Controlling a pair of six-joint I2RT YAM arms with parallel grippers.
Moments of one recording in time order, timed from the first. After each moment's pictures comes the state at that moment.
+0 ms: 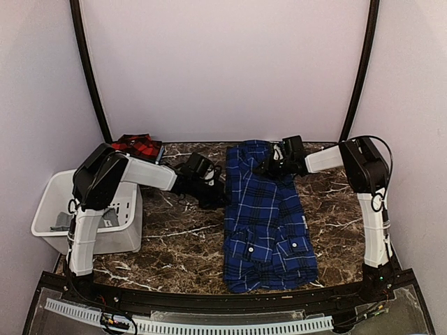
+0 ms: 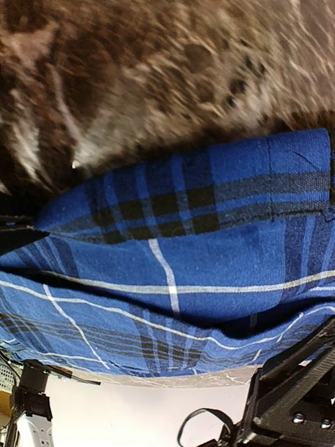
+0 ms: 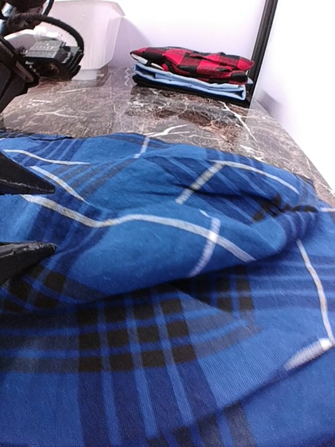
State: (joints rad) left arm -0.67 2.22 1.45 -0.09 0.44 -0.77; right arm 0.37 2.28 1.50 0.12 -0.56 0.63
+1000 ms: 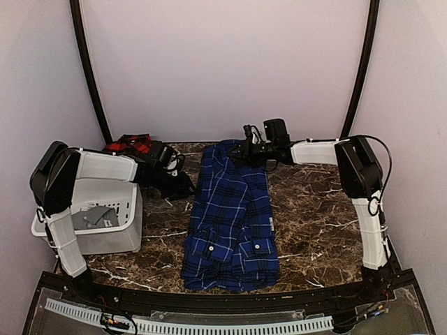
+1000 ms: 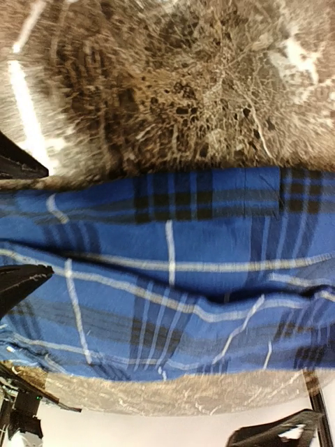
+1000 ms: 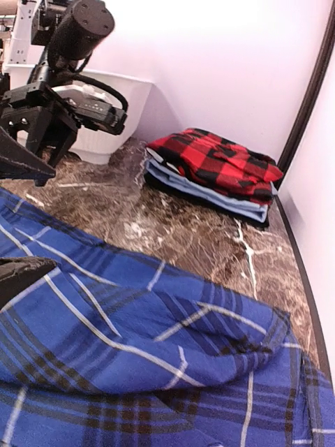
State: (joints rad) left arm -0.51 1.90 1.19 -0.24 0.34 -0.63; right arm 0.50 2.34 1.77 0.10 -0.69 0.73
